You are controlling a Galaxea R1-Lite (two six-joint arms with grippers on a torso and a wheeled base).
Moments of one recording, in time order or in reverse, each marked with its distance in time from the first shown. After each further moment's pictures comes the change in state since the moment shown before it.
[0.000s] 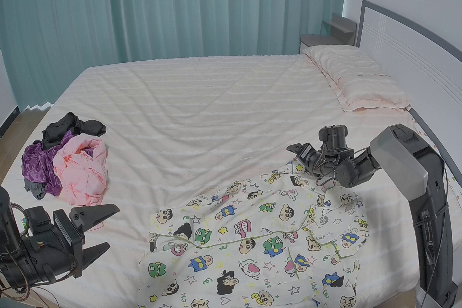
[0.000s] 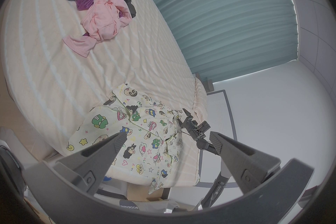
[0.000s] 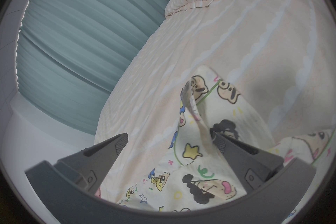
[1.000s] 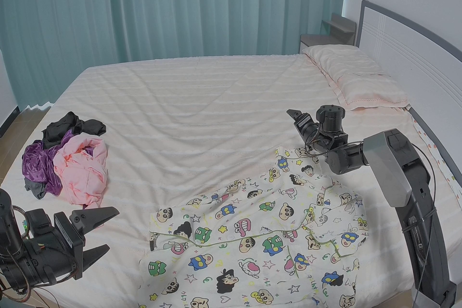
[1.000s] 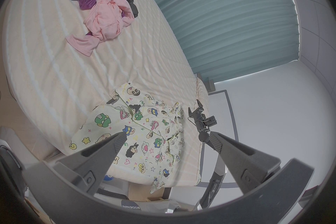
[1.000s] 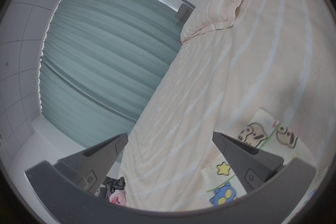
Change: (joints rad) left arm 0.008 0.000 0.015 -0.002 -0.002 -0.001; right arm -0.020 0.124 -0.355 -0.091 -0.067 0.114
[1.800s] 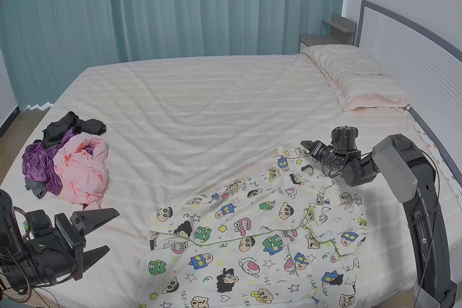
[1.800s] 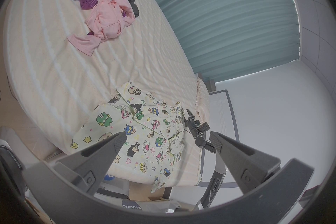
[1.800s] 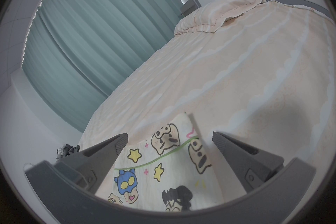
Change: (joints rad) left arm -0.001 0.001 0.005 0.000 -0.001 0.000; right arm -0.109 0.018 0.182 0.004 0.064 -0.348
